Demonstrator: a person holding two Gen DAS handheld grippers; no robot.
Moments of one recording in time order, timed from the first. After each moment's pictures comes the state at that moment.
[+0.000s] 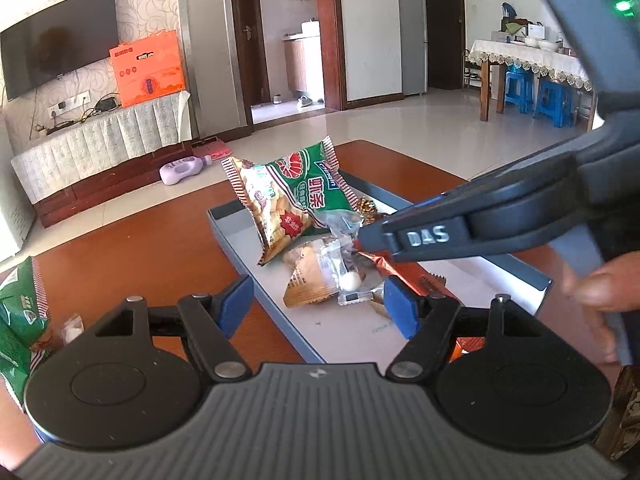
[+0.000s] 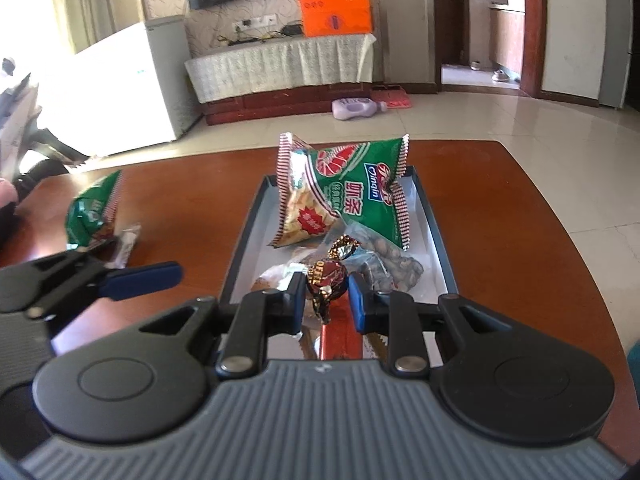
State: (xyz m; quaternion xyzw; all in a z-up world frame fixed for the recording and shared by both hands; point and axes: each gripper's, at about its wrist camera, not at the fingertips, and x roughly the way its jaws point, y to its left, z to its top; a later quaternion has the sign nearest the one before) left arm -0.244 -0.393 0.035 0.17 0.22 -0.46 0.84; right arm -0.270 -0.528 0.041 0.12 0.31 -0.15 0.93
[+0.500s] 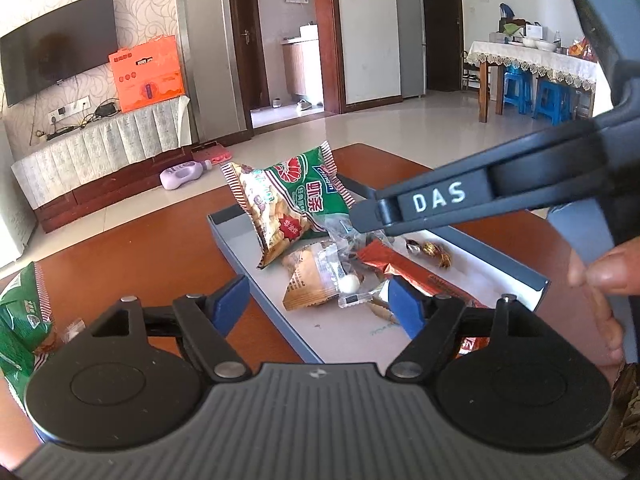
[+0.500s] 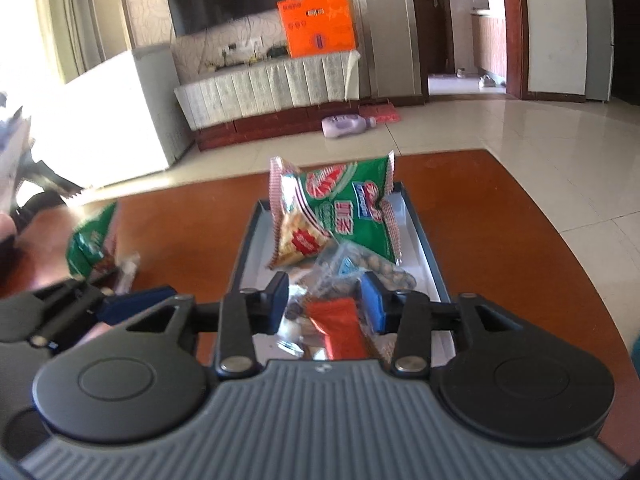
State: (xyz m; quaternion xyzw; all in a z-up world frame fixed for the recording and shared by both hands) left arm -0.249 -0.391 0.038 0.17 0.22 -0.46 0.84; right arm -0.290 -0.531 0.053 0.14 0.27 -0.16 0.94
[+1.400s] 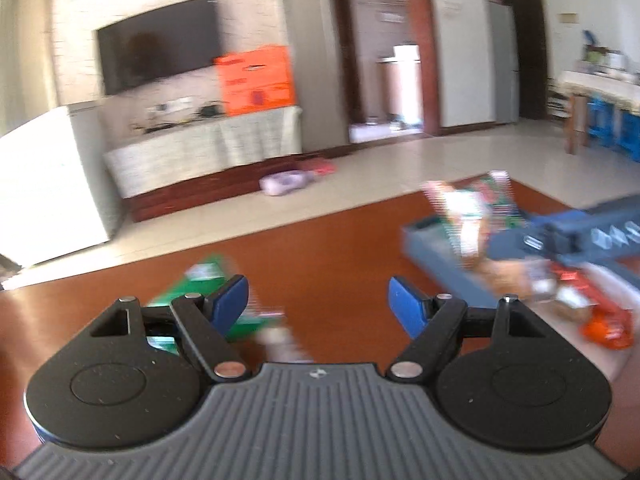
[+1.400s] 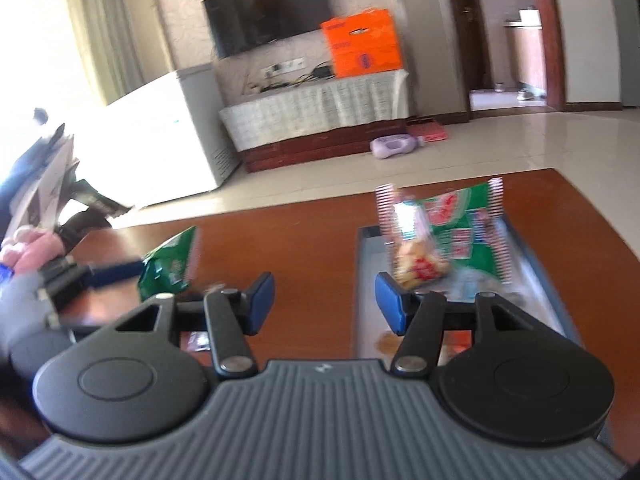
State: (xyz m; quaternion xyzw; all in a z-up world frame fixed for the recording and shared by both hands) left arm -0.162 -0.252 0.075 0.15 0.20 -0.32 0.91; right arm -0.242 -0.457 0.064 0.15 0.25 -0.09 0.95
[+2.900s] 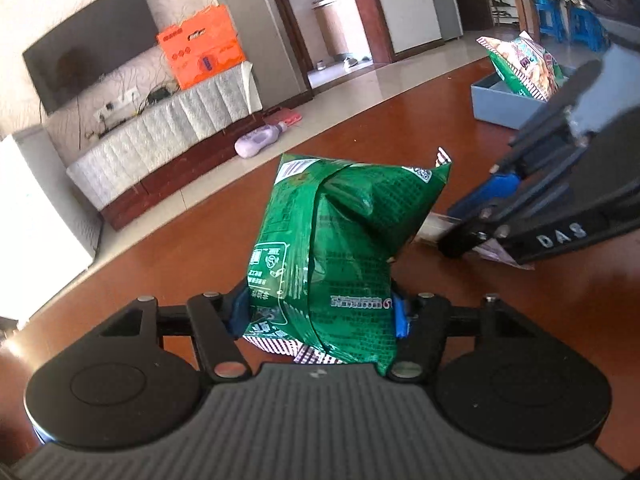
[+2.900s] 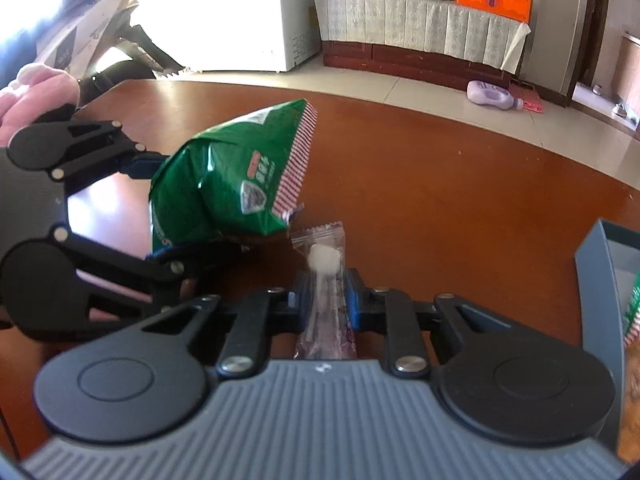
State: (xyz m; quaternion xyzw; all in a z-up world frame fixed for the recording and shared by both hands) left arm -0.035 -0.185 -0.013 0.28 0.22 -0.39 0.85; right arm -0.098 -0.361 0.005 0.03 0.38 0.01 0.92
